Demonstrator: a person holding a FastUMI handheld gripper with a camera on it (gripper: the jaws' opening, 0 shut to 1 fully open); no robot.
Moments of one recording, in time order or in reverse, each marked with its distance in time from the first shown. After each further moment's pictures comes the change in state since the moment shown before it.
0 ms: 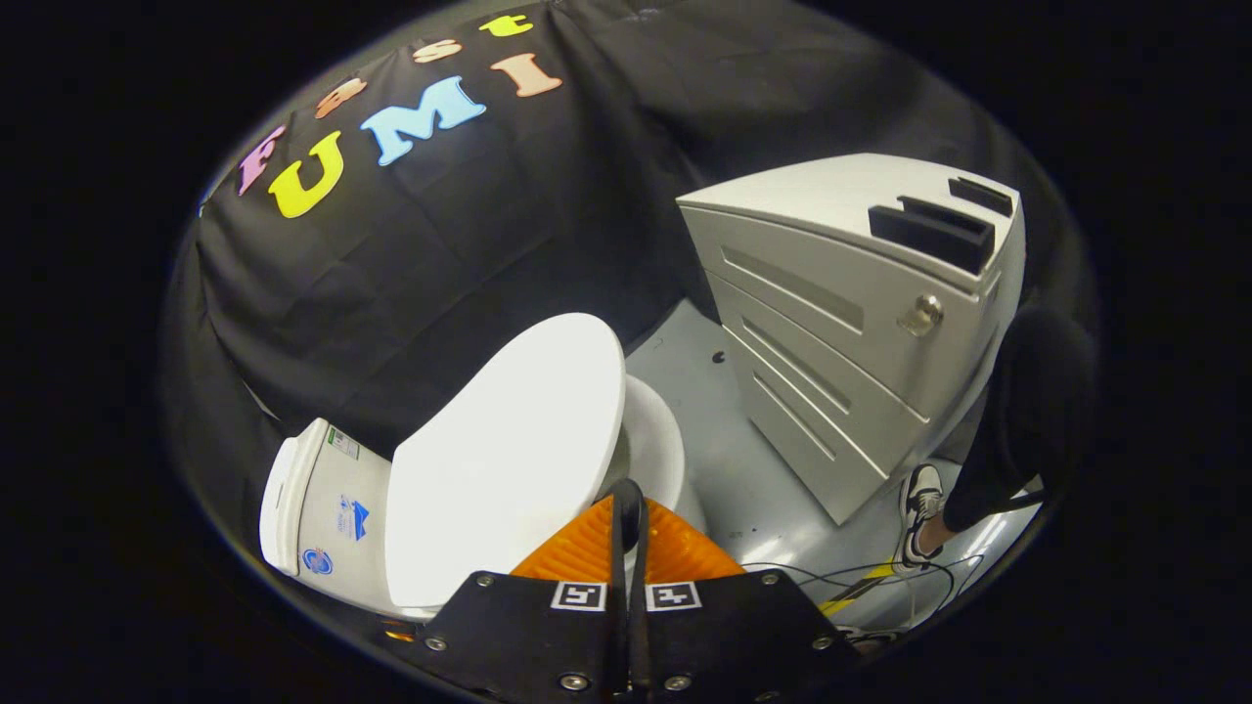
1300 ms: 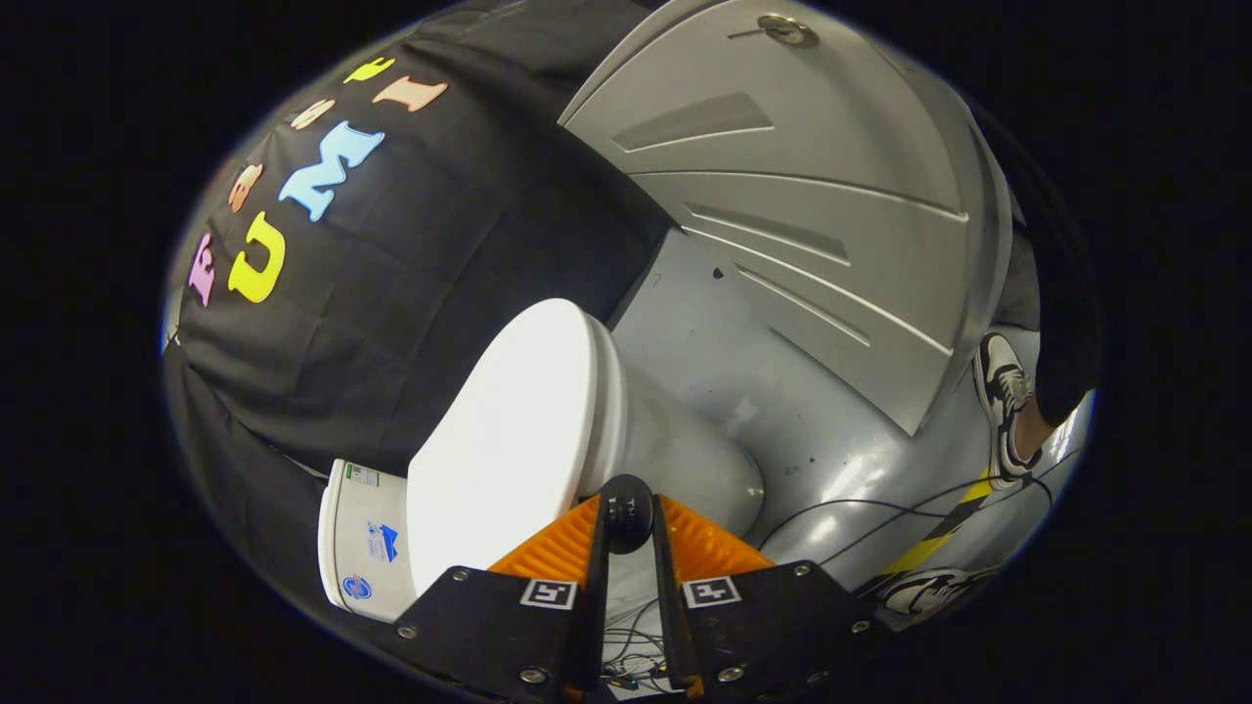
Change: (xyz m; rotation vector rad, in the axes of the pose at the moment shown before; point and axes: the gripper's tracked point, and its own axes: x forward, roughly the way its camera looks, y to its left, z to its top) arm 0.066 -0.060 -0.089 0.343 0.171 0.118
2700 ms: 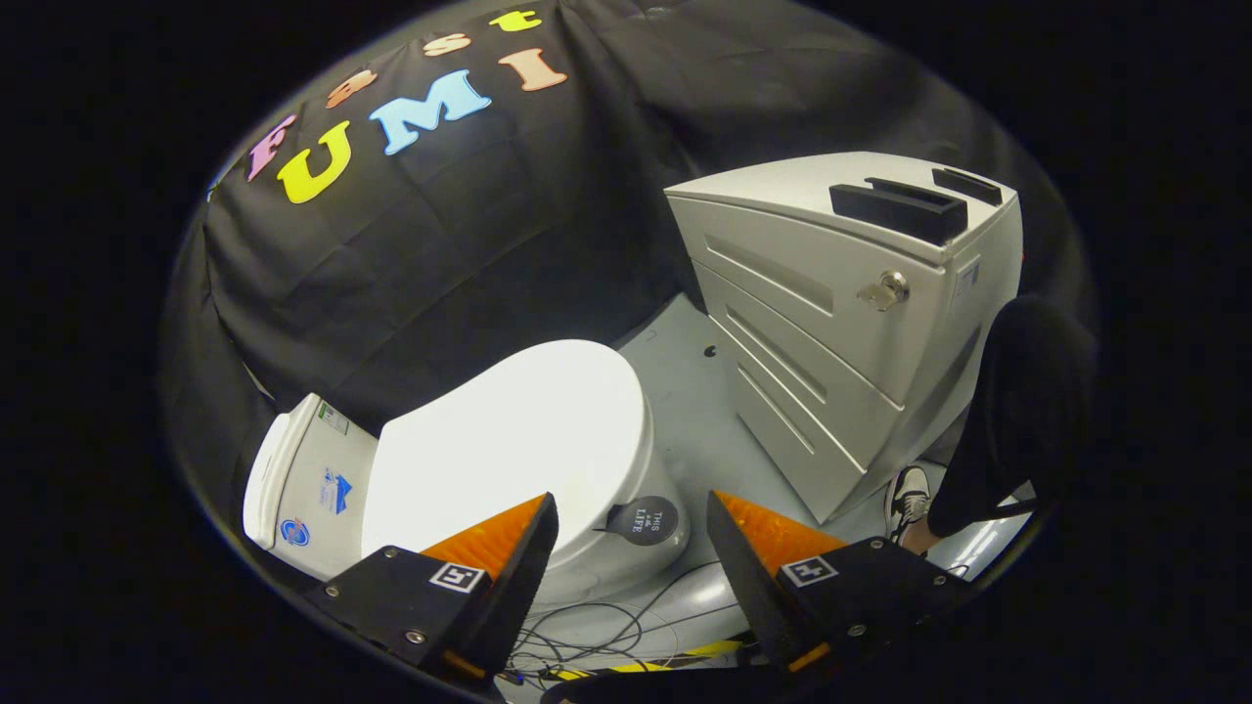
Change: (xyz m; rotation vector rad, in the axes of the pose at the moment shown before) arm -0.062 0.050 0.031 -0.337 -0.102 -0.137
